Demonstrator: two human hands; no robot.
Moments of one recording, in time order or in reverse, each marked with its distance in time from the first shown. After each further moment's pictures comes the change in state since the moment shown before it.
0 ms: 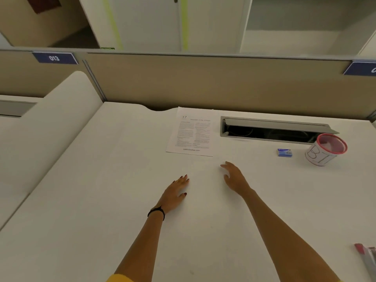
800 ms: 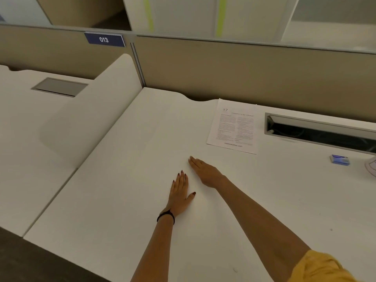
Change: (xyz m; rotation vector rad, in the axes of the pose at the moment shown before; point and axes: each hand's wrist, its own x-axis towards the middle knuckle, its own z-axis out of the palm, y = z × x) left_hand -0.071 -0.074 -0.033 0.245 0.050 -0.325; right_hand 0.032 -0.181 0.134 -0.497 -0.354 -0.506
